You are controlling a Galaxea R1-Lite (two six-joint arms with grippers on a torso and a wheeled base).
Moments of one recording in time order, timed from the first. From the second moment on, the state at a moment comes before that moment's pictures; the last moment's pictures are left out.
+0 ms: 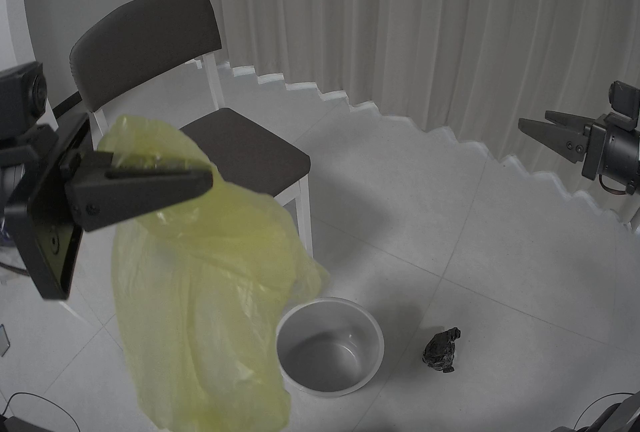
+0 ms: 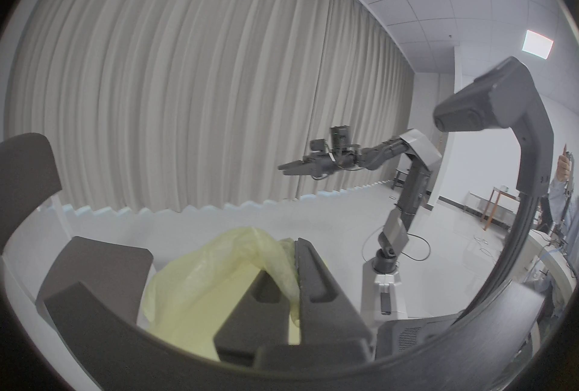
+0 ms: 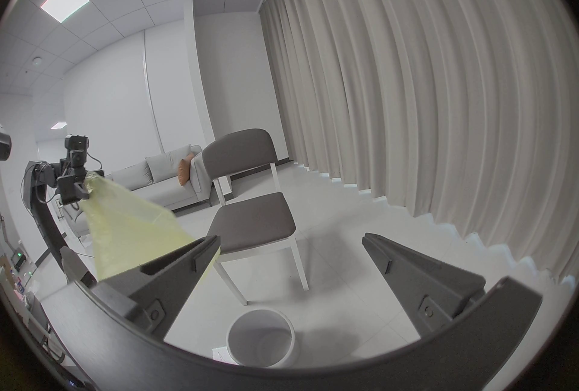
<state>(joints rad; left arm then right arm) -0.54 1.16 -1.02 0.05 -0.67 0.14 0.21 1.31 -0.90 -0.33 0.39 0.05</state>
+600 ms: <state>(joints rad) -0.70 1.12 -0.93 0.09 -0.66 0.16 0.33 1.52 -0.99 -0.32 0.39 0.05</state>
